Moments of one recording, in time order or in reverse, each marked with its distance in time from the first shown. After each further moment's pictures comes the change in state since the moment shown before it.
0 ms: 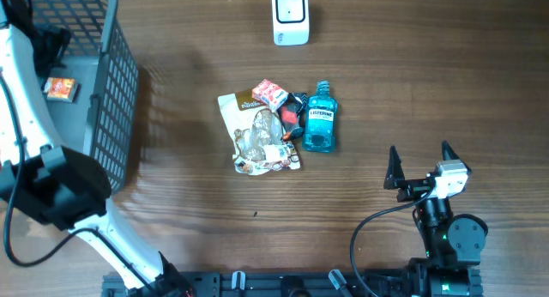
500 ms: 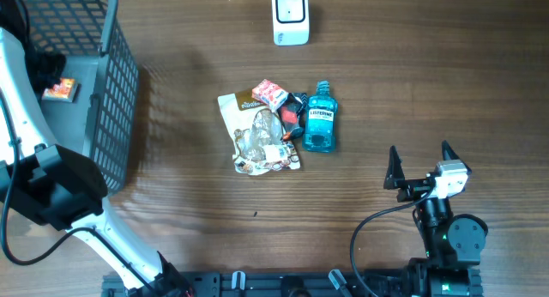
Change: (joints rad) left arm 0.037 0.019 0.000 -0.163 -0.079 -0.039; right arm 0.000 0.000 0.000 0.000 0.000 0.000
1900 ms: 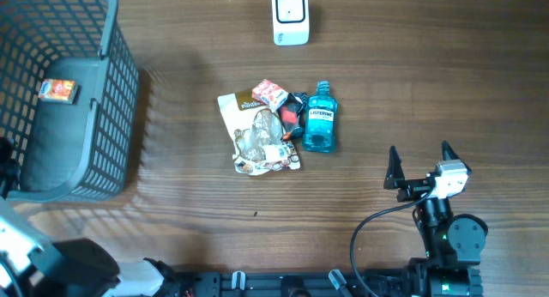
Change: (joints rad) left arm 0.359 -0.515 -0.444 -0.058 0.135 0.238; right arm 0.000 0.000 0.000 0.000 0.000 0.000
